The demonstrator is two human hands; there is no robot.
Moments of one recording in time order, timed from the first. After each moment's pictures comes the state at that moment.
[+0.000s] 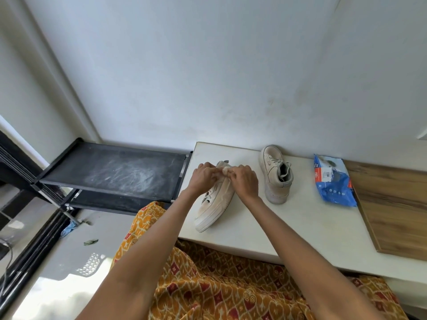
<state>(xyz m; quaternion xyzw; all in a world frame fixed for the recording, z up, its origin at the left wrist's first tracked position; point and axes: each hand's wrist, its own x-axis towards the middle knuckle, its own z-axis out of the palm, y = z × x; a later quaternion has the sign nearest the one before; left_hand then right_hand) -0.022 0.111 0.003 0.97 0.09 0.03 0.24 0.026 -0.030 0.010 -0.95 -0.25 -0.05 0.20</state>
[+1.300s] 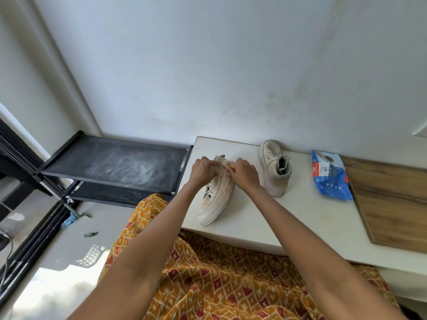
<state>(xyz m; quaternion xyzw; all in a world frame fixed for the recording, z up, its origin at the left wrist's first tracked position) -0.027 0.106 0.001 0.95 0.16 0.04 0.28 0.029 -0.036 0.012 -0.94 -0.30 0.01 0.15</state>
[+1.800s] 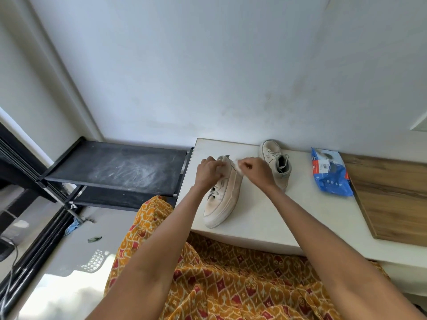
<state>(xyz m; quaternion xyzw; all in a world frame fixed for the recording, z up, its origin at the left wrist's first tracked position) -0.030 0.090 0.009 0.95 0.14 0.07 0.26 0.040 -0.073 0.022 -0.91 -0.26 0.01 0.33</state>
